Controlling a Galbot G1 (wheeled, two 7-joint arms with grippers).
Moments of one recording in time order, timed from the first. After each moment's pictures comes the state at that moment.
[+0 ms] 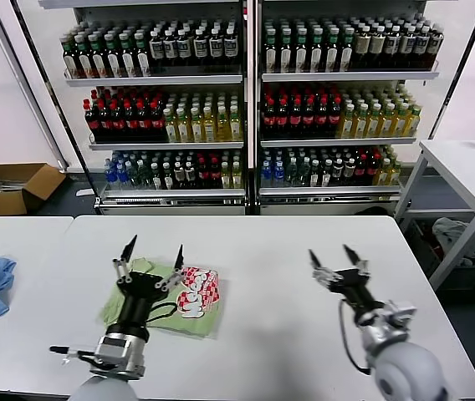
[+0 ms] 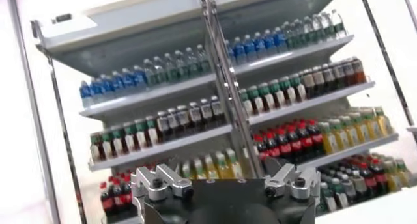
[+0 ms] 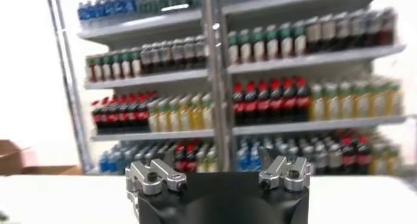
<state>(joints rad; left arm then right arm) 1.35 -0.92 -0.18 -2.30 -0.16 0.20 -0.53 -1.23 1.01 0.31 2.08 0.65 -0.25 0.19</state>
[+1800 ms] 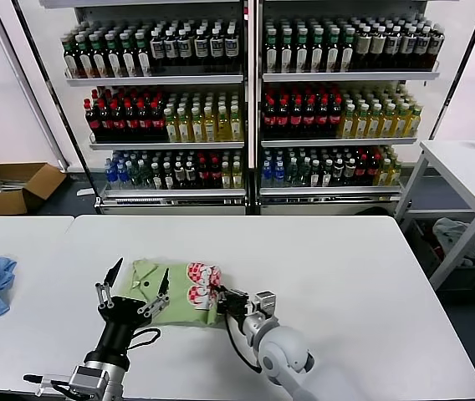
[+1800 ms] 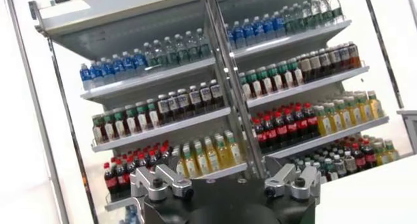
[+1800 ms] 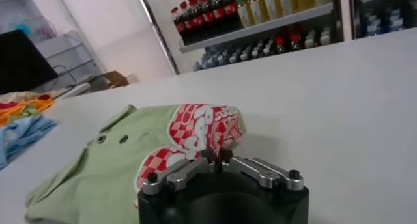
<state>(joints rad) 1.60 -1.01 -0.37 -2.34 -0.10 0.14 -0.37 -0.87 1.26 -0.19 1.65 0.78 -0.33 0.20</state>
